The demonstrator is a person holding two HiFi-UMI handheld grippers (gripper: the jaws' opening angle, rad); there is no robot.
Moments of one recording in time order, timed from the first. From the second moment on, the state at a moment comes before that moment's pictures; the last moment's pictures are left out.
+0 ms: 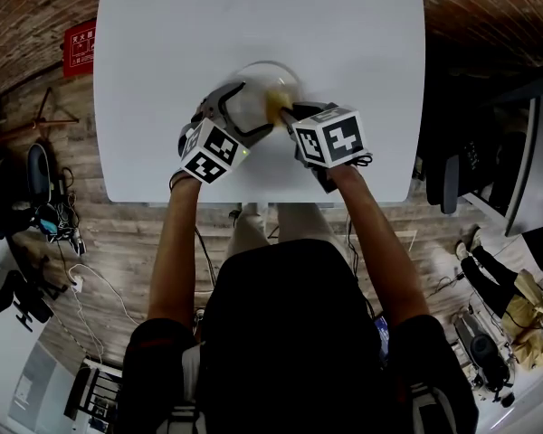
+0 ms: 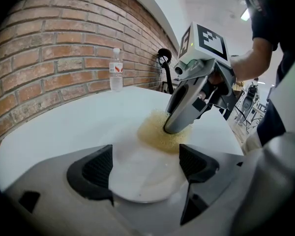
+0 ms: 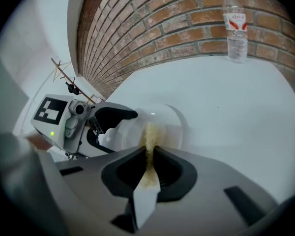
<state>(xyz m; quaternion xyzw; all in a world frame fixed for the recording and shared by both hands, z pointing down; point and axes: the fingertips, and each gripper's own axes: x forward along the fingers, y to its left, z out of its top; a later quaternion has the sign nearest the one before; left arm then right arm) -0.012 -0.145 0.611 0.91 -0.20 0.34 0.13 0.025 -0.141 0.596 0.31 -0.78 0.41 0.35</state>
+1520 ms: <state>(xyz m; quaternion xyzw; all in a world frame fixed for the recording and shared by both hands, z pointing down) -0.017 -0.116 0.431 0.93 -0.29 0.21 0.07 0.008 -0.142 0.445 0.37 -0.85 0.28 0.23</state>
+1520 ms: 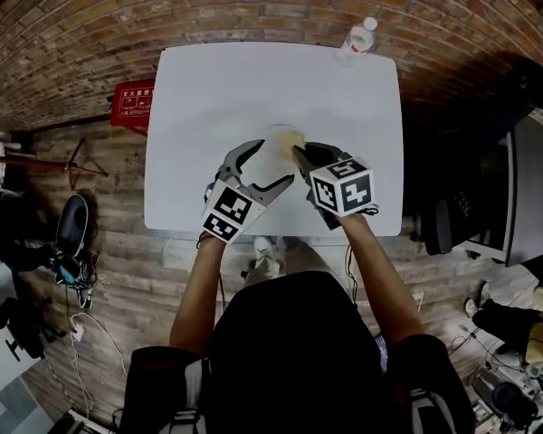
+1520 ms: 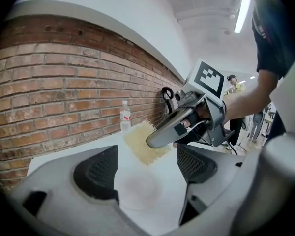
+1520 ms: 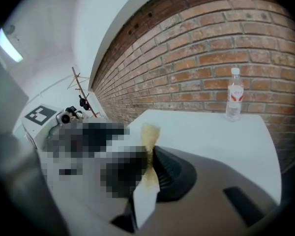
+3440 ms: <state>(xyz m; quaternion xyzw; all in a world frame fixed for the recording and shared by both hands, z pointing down) -0.064 0.001 0.244 0.93 -0.37 0.06 -0.03 -0.010 -0.021 0.255 0.44 -0.89 0.11 0.08</state>
